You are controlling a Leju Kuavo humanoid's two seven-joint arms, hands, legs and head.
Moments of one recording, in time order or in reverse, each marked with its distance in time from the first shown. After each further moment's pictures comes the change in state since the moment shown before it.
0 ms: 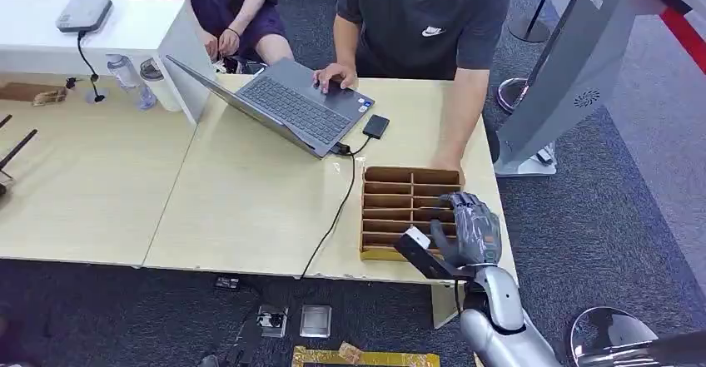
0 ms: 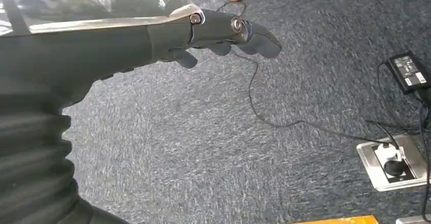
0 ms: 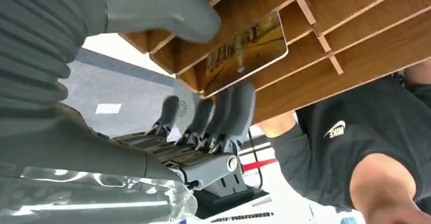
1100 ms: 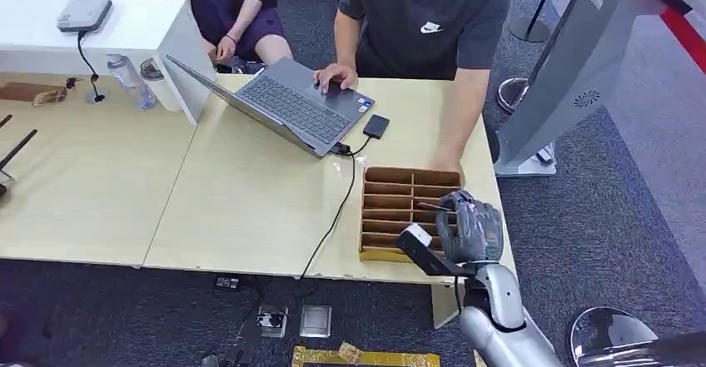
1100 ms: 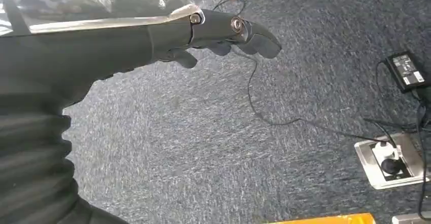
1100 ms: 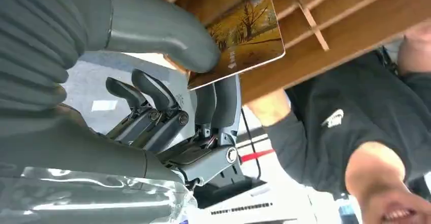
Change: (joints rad) left arm 0.000 0.000 -0.003 0.000 0.021 -0.003 -0.015; right arm -0.008 -0.008 0.005 -0.036 0.006 -0.027 0.012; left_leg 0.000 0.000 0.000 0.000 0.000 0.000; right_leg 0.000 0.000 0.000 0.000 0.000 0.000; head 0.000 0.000
